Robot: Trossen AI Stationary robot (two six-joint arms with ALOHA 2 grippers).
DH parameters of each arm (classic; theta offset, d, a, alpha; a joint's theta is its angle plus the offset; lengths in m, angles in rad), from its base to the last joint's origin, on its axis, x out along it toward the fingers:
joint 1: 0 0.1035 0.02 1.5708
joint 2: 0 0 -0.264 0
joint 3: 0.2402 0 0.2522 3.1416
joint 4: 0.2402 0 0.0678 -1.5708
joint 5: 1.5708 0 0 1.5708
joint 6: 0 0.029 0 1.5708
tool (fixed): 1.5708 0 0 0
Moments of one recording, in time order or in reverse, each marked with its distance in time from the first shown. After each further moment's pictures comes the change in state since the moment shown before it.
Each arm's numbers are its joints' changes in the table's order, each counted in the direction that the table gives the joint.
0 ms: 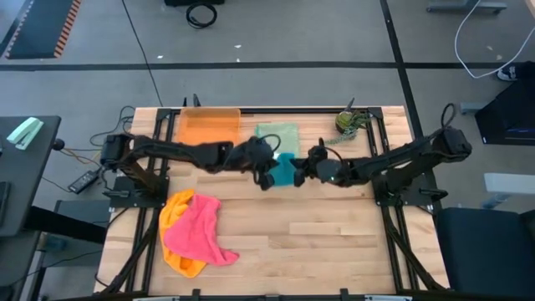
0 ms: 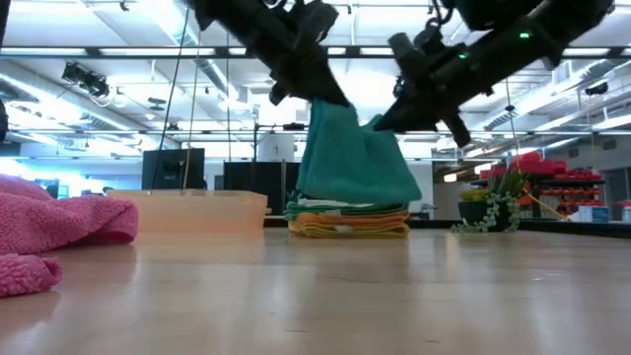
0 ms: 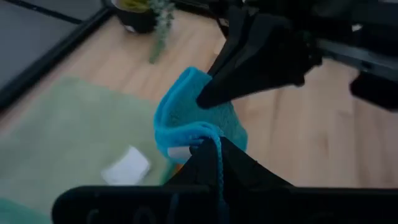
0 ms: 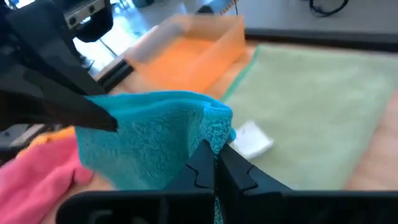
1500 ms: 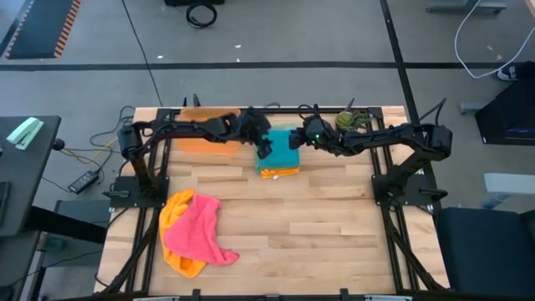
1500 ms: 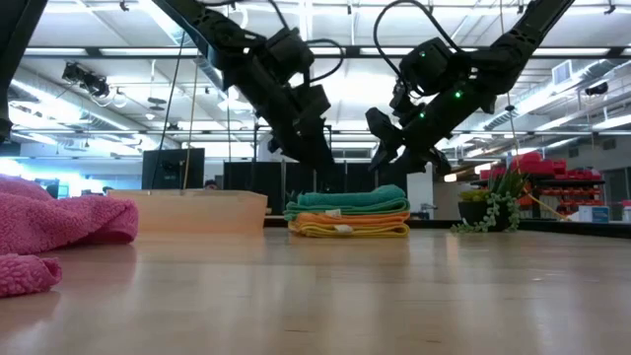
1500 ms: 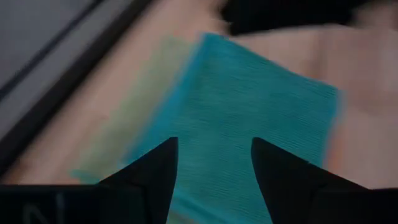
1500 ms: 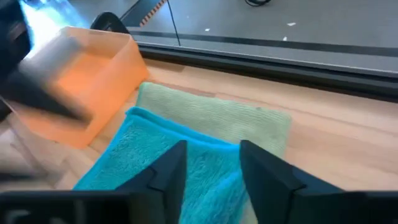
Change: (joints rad) left arm 0.333 -0.159 0.046 0.037 0.186 0.177; right arm -0.480 -0.163 0.095 0.006 -0.261 -0.127
